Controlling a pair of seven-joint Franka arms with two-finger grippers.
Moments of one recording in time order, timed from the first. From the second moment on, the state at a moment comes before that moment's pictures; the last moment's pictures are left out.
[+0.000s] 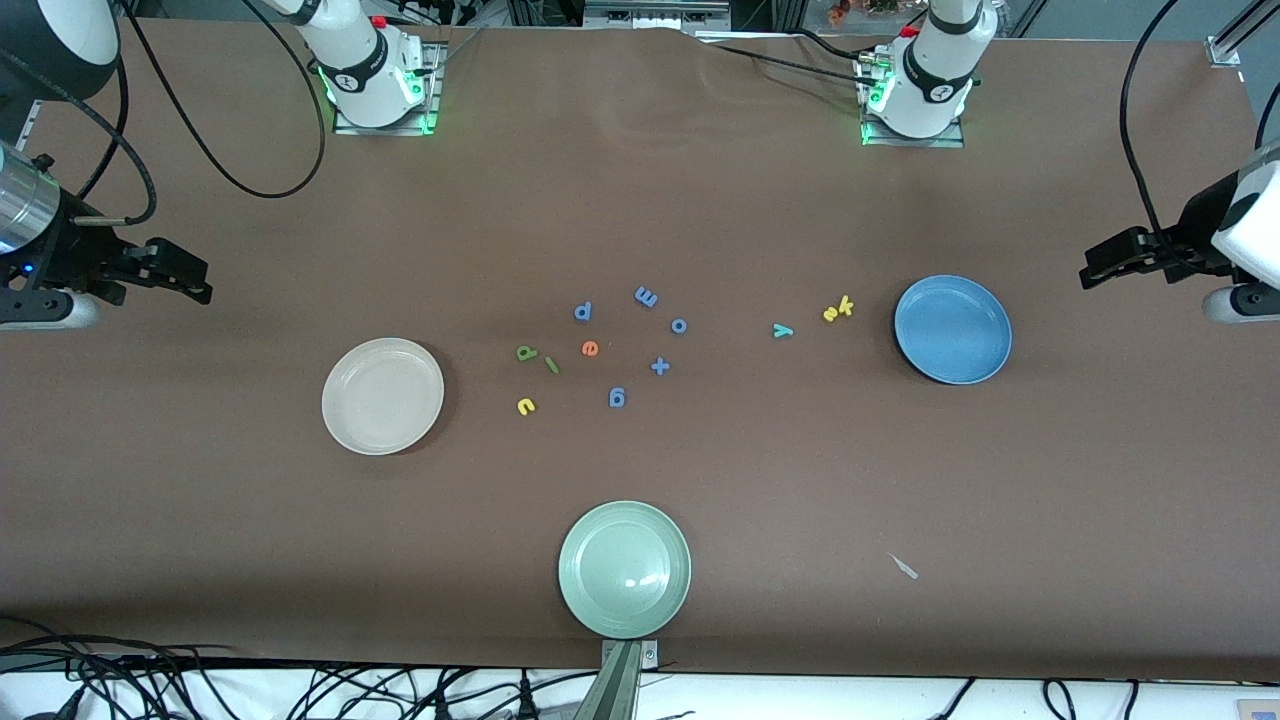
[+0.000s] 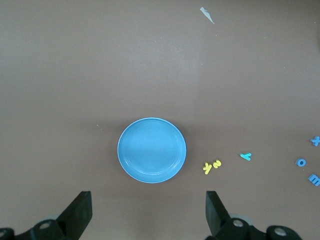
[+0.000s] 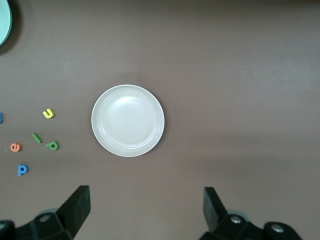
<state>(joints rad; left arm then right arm) 0.03 0.10 -0.02 -1.52 -0.02 1.54 -0.09 0.20 0.12 -0.17 -1.54 0.02 1.68 0.00</state>
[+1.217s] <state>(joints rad) 0.04 0.11 -0.01 -1.52 -0.02 1.54 -0.09 0.20 0.12 -0.16 -1.54 0.02 1.68 0.00</state>
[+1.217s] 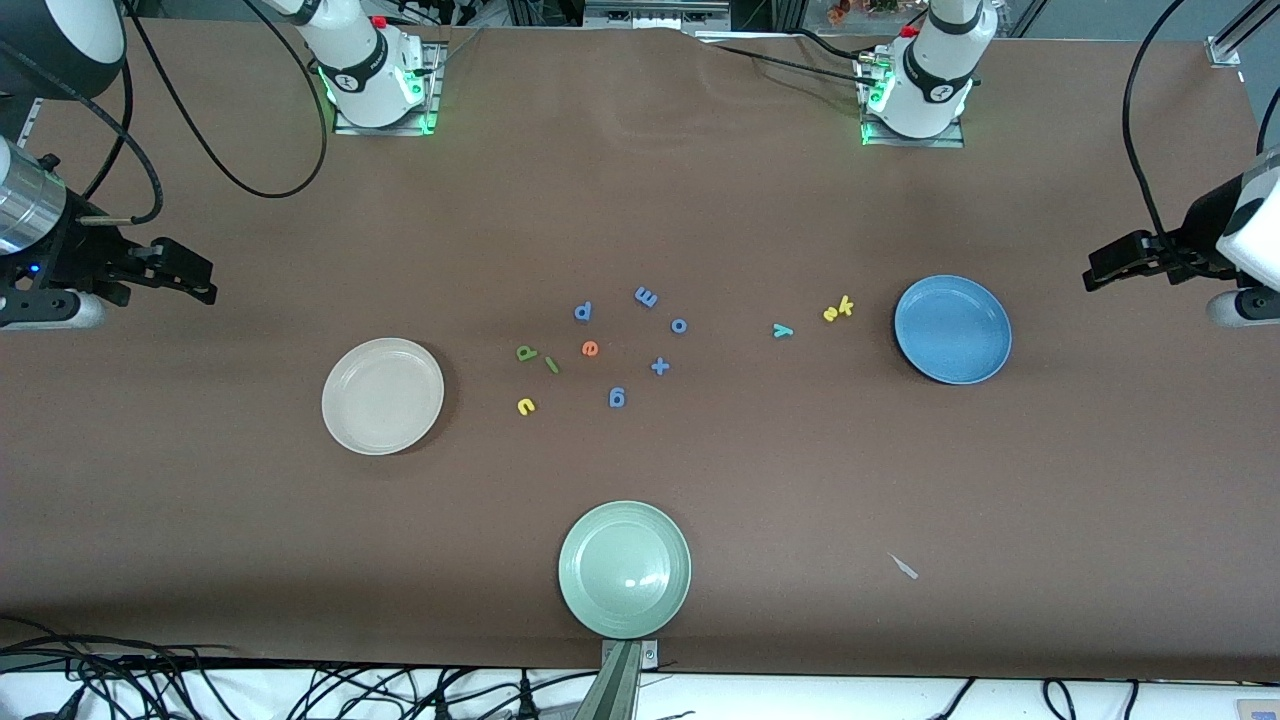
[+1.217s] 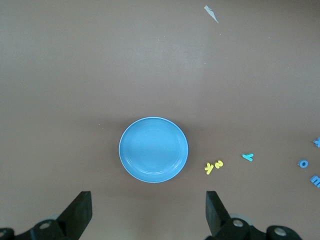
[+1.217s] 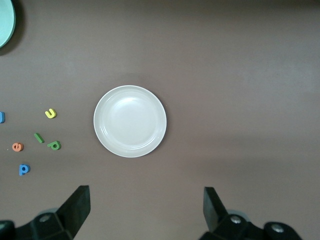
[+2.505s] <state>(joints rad) 0.04 0.13 -0.01 -1.53 -0.02 1.53 -0.10 0.20 0.12 -0.16 -1.54 0.02 1.68 0.00</state>
